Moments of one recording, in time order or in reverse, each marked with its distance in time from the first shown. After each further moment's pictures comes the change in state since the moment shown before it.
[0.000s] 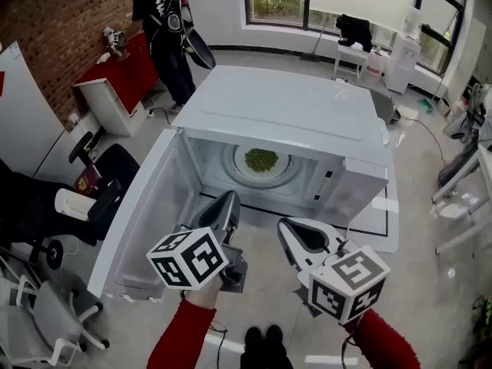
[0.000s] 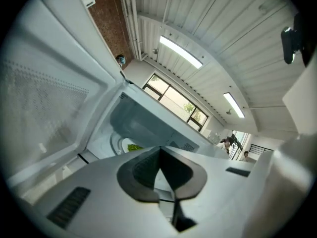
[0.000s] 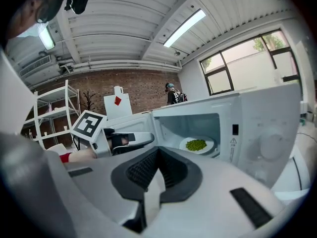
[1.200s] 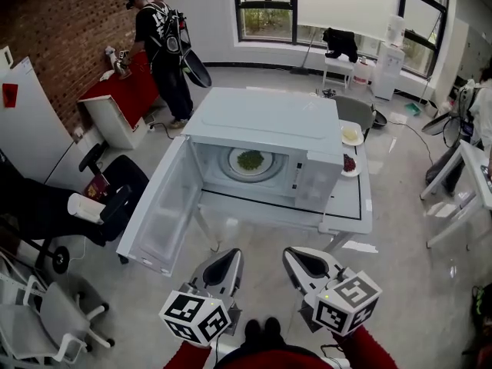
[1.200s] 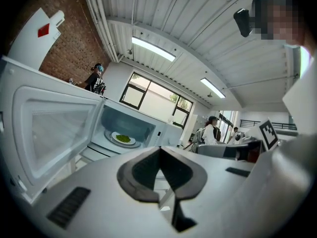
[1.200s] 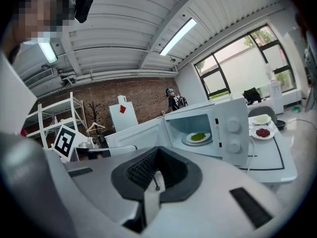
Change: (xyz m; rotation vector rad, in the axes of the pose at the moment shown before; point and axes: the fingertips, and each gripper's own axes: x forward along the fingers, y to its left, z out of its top) left arm -0.149 -0.098 -0.064 0.258 0.064 -0.079; right arm -0.119 0.058 -0.028 0.084 -0.059 0.014
